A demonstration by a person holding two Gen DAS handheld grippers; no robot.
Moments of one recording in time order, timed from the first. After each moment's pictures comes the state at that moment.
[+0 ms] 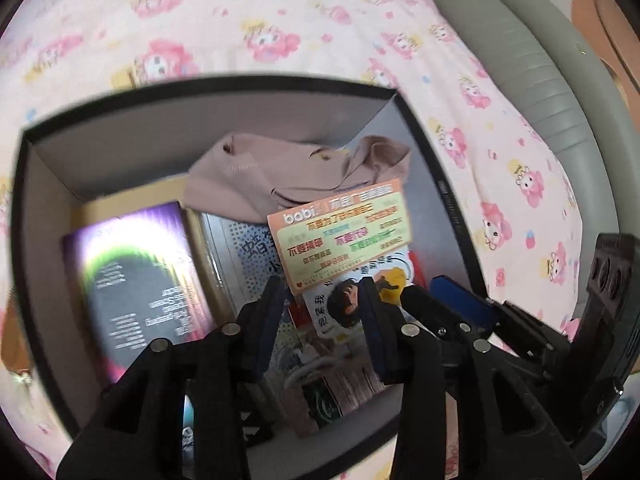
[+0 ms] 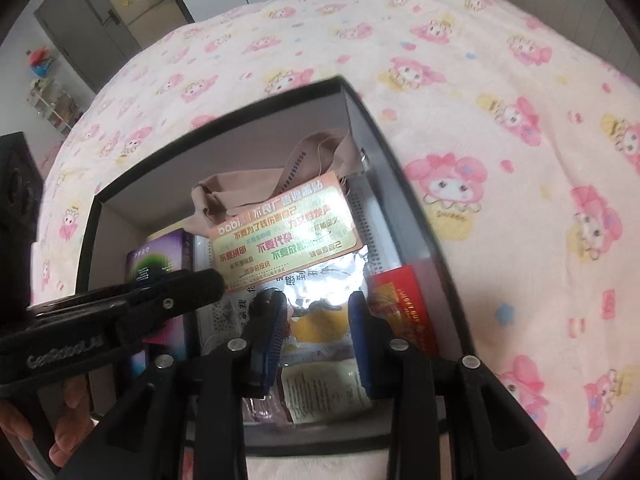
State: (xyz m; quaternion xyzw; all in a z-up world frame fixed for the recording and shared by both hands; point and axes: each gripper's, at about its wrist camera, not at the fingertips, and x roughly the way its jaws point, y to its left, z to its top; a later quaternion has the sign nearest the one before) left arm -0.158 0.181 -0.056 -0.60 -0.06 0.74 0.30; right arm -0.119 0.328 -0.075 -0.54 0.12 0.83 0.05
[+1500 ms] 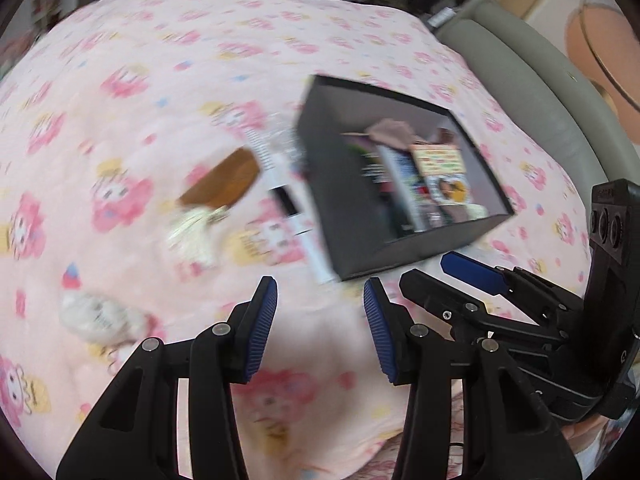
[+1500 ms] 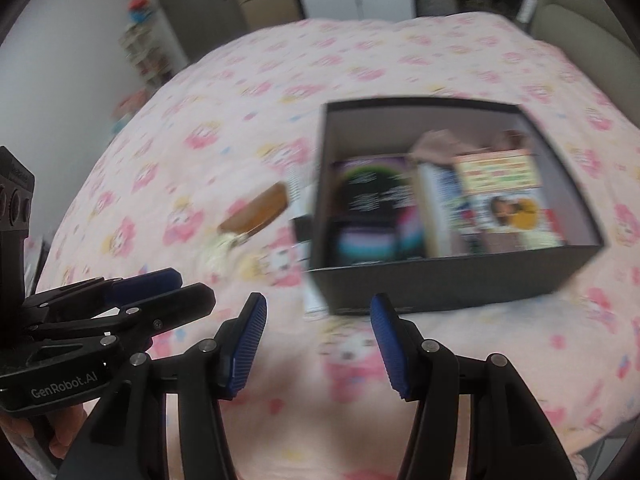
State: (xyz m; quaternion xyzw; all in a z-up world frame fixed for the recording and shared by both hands) left arm -0.023 -0.059 -0.041 -0.54 -0.08 0.81 0.22; right arm -0.008 0.102 -0.056 -0.50 0.06 0.86 -0.10
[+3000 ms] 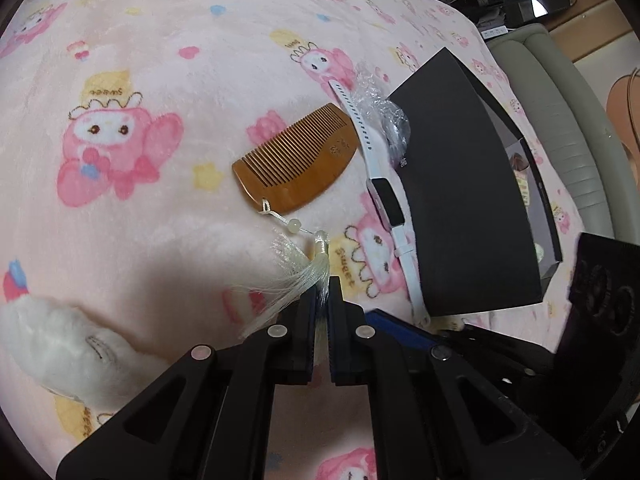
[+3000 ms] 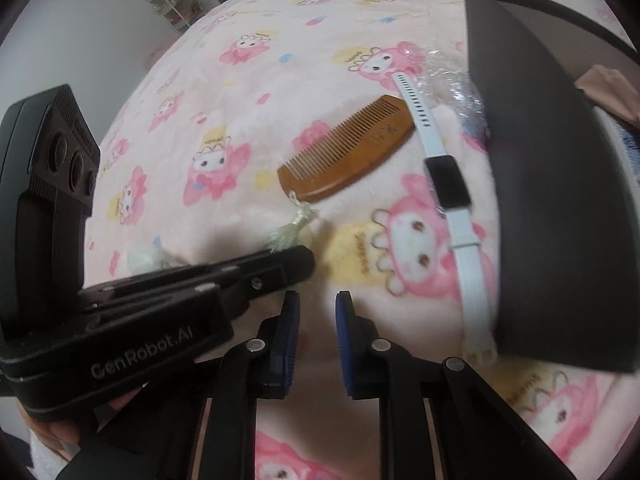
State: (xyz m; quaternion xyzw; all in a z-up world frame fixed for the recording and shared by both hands) left arm -0.098 -0.099 -0.145 -0.59 -0.15 0.76 0.22; right arm -0.070 0.024 -0.150 -0.57 0.09 0.80 -0.17
